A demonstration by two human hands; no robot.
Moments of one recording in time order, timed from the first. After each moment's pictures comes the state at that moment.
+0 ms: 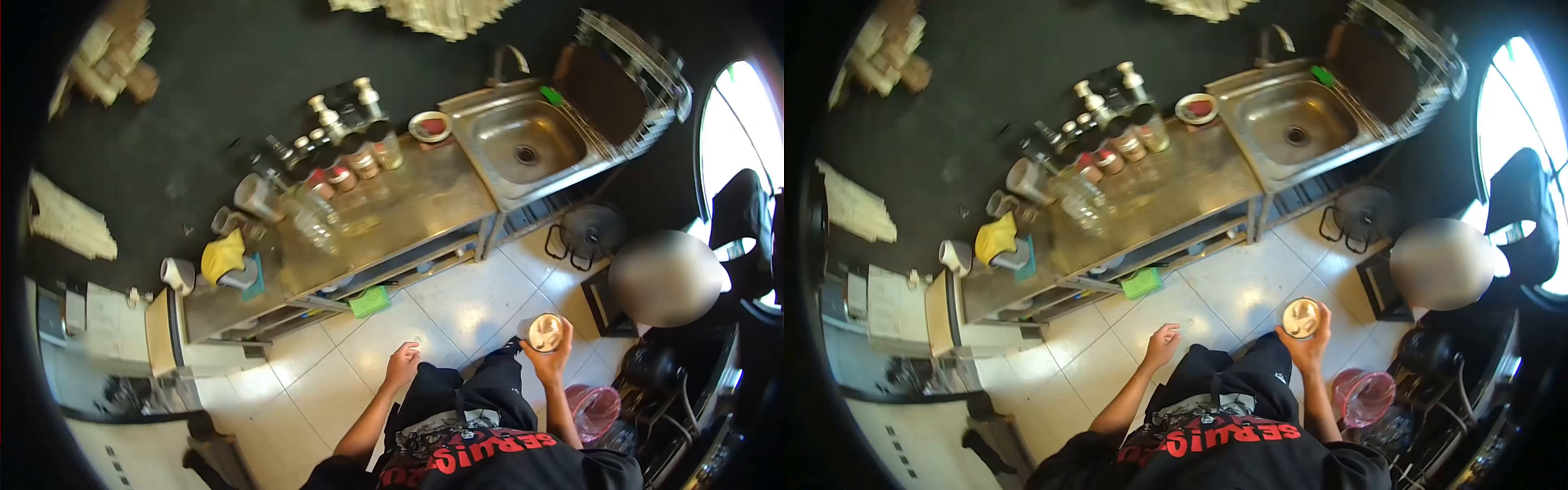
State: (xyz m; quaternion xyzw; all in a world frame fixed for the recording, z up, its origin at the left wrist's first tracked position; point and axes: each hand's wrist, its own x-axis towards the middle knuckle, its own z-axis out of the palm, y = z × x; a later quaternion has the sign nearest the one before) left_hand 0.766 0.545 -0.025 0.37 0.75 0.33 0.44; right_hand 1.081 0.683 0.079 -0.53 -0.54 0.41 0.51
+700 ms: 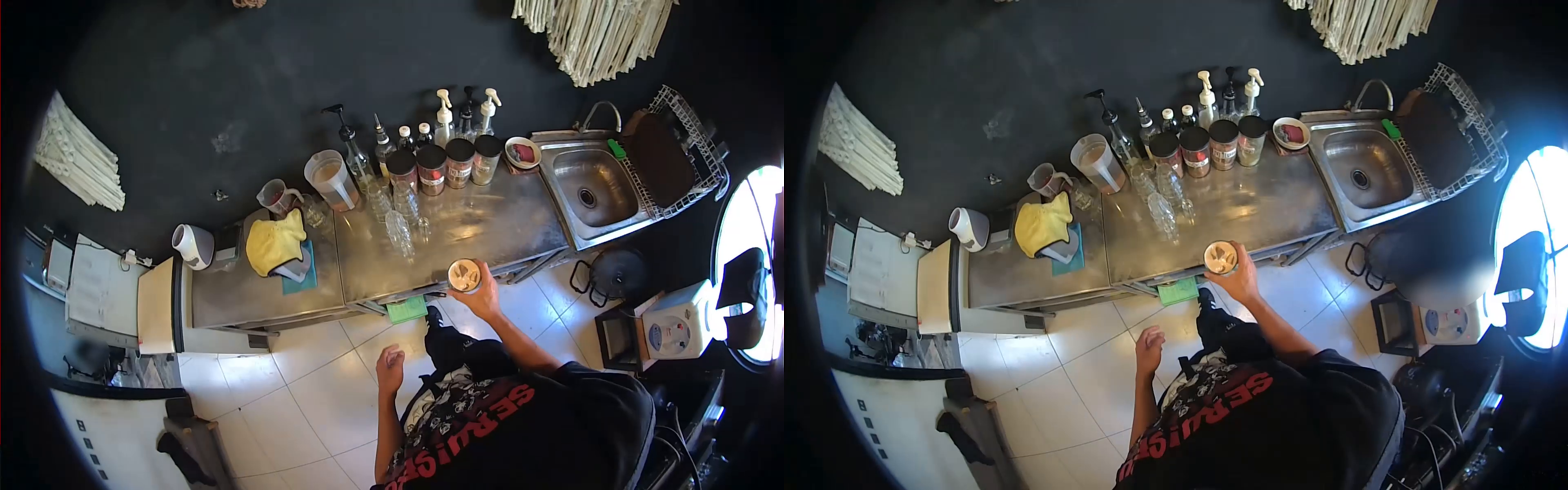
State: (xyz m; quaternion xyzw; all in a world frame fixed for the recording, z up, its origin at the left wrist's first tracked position) left_hand 0.554 0.466 -0.027 0.14 0.74 0.56 0.35; right_hand 0.677 0.747 0.063 -0.41 -0.75 0.40 0.32
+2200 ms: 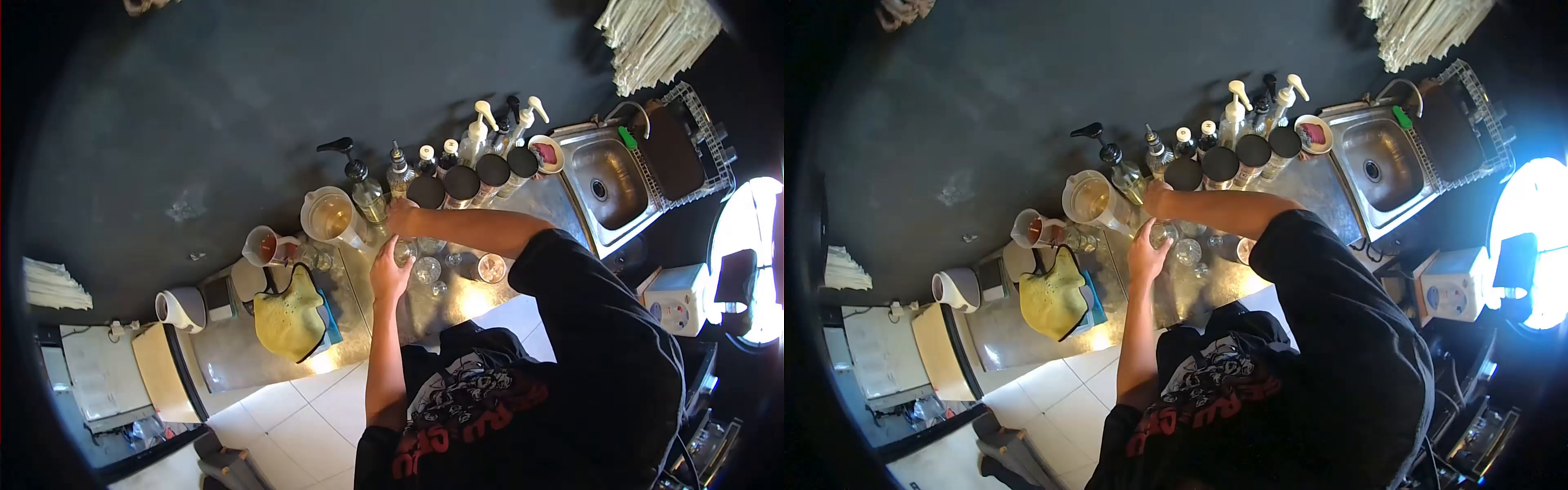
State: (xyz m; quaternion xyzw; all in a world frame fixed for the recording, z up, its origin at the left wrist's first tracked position) left_hand 0.287 0.781 0.065 0.47 0.79 0.33 0.20; right_hand 0.298 0.948 0.077 -0.01 -0.96 -0.06 -0.26
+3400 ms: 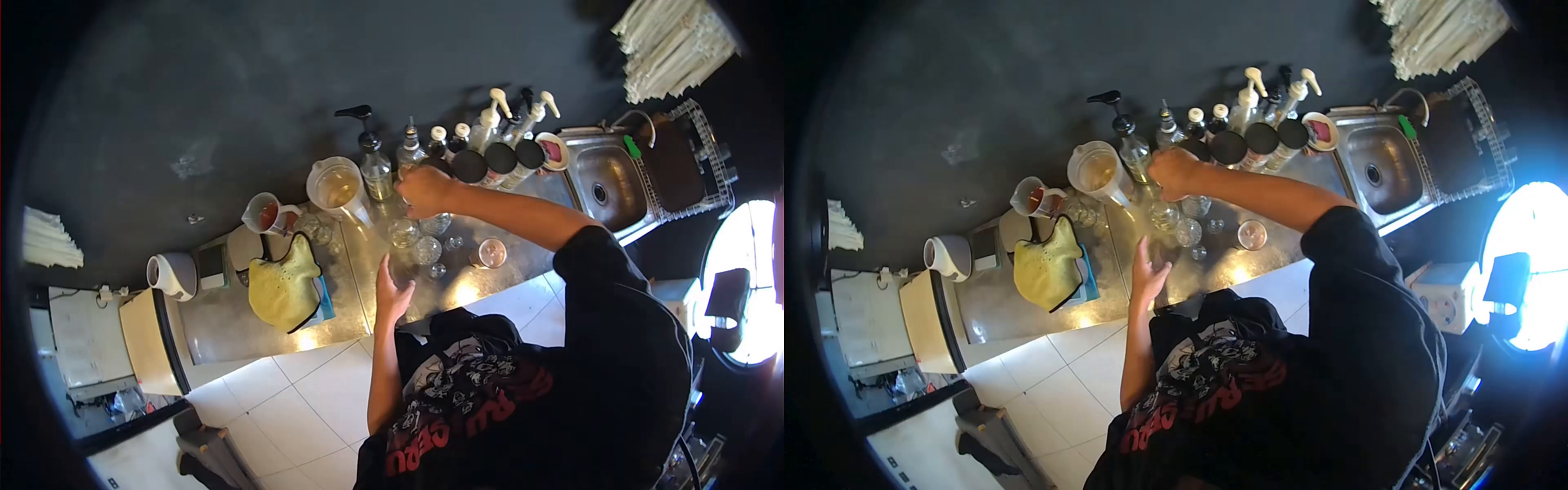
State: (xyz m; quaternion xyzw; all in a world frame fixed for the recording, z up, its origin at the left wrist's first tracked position) left_hand 0.327 0.687 0.014 0.34 0.74 0.50 0.29; right_hand 0.342 0.936 0.176 -0.08 -0.99 0.03 -0.15
